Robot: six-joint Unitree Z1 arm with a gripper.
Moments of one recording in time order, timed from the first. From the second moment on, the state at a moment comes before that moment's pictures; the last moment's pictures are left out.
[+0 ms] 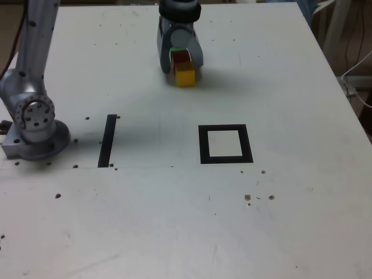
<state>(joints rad) 0.66 2.08 -1.47 1.09 0.13 0.50</state>
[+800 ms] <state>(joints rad) 0.66 2.07 -1.49 1.09 0.14 0.51</state>
